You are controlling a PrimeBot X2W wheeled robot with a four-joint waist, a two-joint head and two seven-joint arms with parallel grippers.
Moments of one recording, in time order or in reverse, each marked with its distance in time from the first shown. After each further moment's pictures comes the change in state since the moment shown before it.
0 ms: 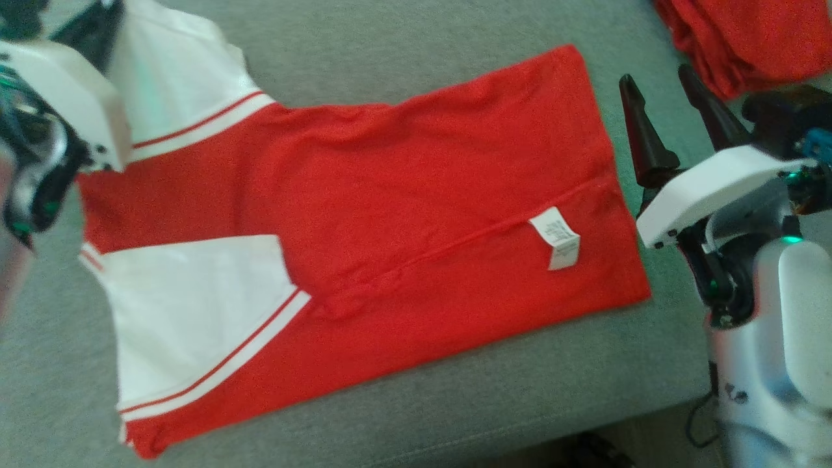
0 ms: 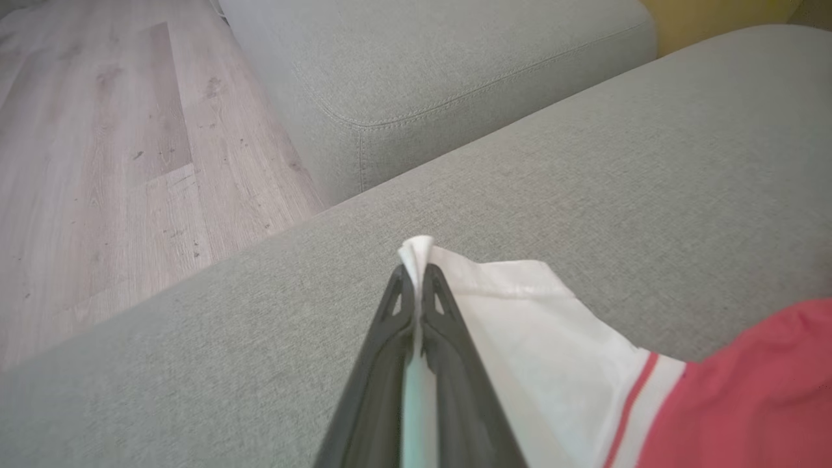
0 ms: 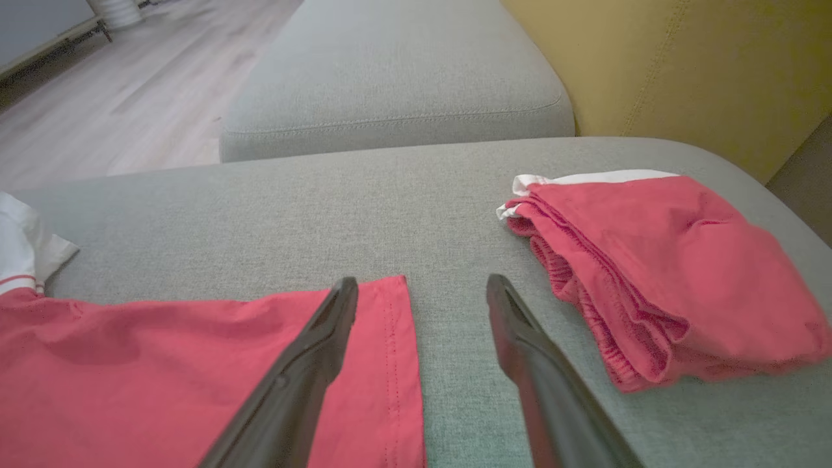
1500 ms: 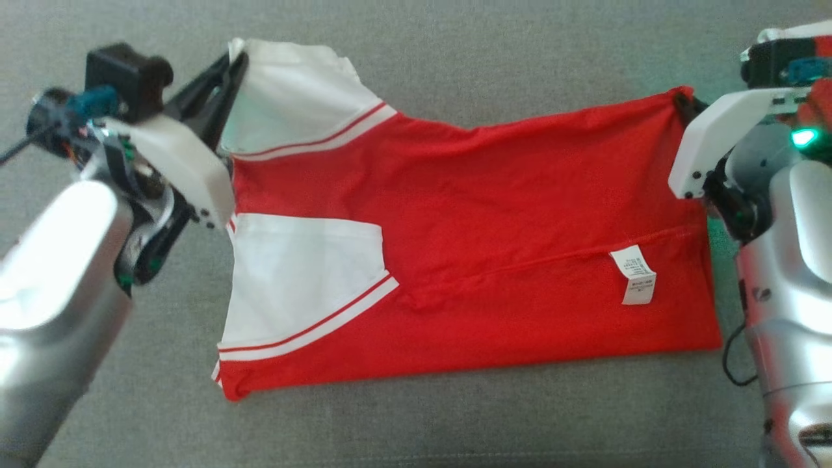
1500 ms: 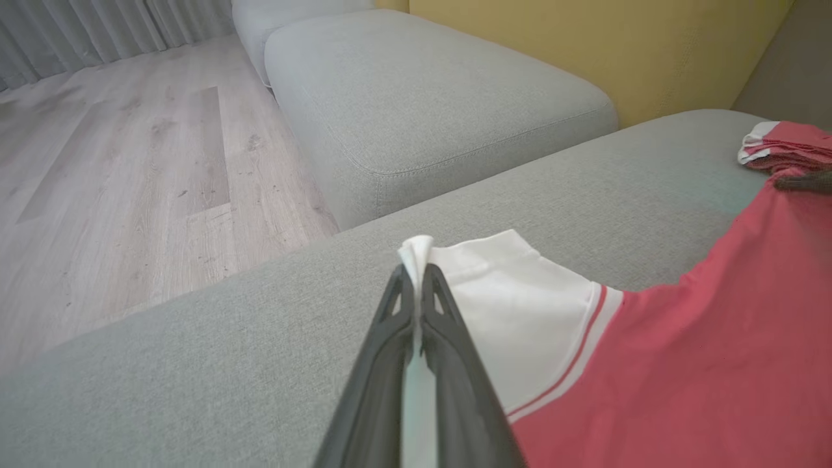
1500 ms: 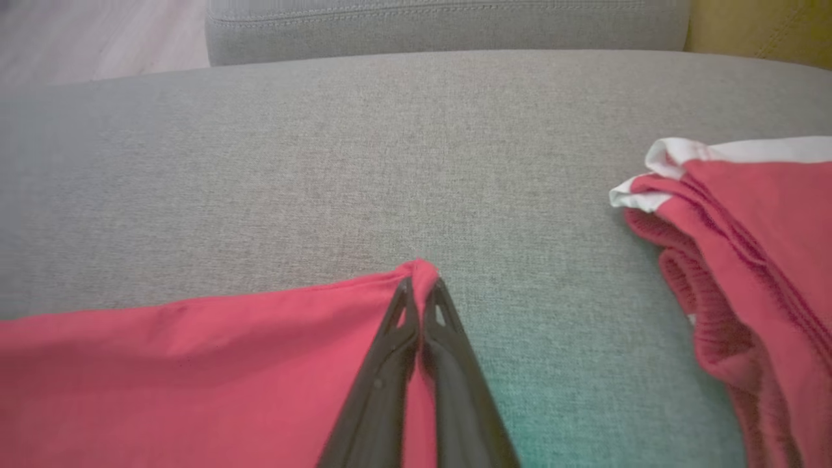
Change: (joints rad) left arm 0.093 -0.123 -0.070 -0.040 0.000 -0.030 -0.178; right arm -0.319 -0.121 -0.030 0.639 -0.010 0.000 0.105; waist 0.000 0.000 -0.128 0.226
